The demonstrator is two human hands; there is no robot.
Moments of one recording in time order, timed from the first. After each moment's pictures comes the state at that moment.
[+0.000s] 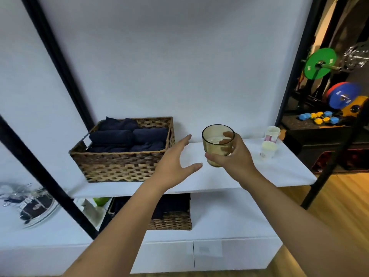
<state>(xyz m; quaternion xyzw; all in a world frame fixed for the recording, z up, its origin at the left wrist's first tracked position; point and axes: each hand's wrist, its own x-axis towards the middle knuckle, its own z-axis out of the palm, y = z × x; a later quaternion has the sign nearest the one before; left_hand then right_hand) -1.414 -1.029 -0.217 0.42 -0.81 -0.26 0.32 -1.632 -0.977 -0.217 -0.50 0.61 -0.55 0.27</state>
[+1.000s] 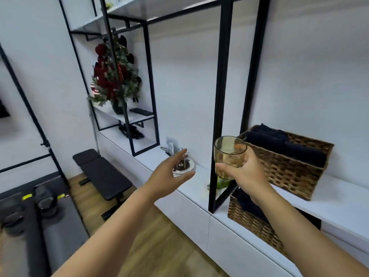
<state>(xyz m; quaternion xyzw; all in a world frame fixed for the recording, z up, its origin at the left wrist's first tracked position) -0.998 -0.723 -0.176 0.69 -0.58 -0.13 0.41 -1.233 -0.849 -0.165 -0.70 0.36 -0.44 0.42</state>
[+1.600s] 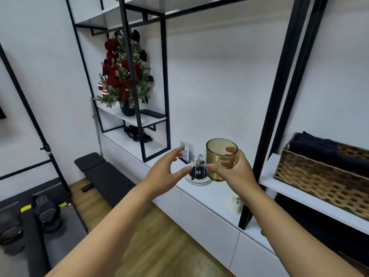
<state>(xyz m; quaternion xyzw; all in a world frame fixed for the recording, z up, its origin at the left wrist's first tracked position) -0.766 -0.733 -0.166 0.69 -0.59 -0.11 0.40 -0.984 -0.847 -0.173 -0.67 0.38 -0.43 0.46</state>
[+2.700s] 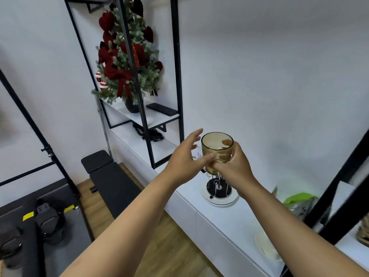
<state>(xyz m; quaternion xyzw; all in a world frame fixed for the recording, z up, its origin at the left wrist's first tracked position) -0.619 -1.011 -0.164 0.68 -0.54 -0.17 0.47 -0.765 -1.108 -0.200 -0.69 0.37 -0.40 0.49</state>
